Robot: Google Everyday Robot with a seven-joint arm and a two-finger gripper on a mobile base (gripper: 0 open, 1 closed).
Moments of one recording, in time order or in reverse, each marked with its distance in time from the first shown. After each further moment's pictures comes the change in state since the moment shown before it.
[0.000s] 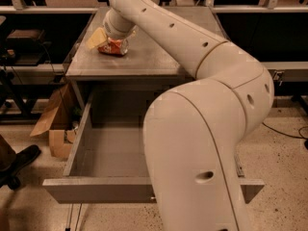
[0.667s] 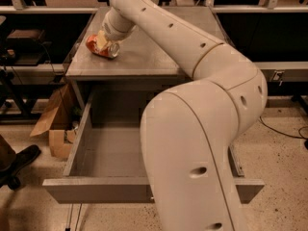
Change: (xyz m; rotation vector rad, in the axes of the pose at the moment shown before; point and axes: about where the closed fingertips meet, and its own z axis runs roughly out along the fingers) arm 0.003 0.006 0.005 -0.034 0.029 -0.027
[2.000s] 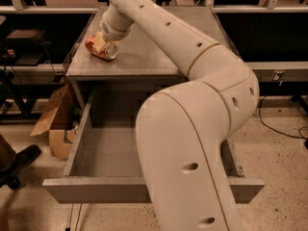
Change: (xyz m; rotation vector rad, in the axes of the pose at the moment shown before) arm 0.003 0.009 -0.002 -0.048 0.046 -0.051
